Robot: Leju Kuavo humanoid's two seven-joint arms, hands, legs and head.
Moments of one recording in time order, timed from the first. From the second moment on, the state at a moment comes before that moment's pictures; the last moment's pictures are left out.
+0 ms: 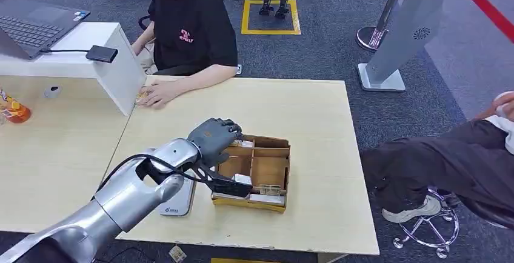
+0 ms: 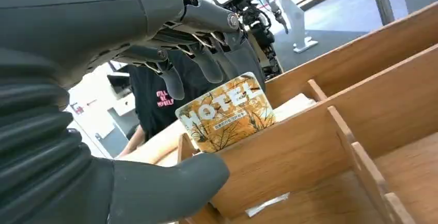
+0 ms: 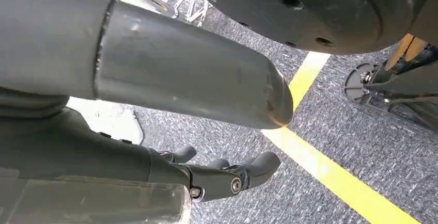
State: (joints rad) left arm -0.78 0.09 -1.06 -1.06 -1.01 -0.24 -0.08; right arm -0.07 0.21 -1.06 -0.29 1.55 0.19 0.00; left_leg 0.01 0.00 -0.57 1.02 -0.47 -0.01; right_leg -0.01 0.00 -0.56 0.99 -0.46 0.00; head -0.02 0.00
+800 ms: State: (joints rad) left arm -0.77 0.08 -1.06 -1.06 -1.13 -0.22 -0.03; right arm -0.07 0.21 -1.07 -0.29 1.55 0.19 0.00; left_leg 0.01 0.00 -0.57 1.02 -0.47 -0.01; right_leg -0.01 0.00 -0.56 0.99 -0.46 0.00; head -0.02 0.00
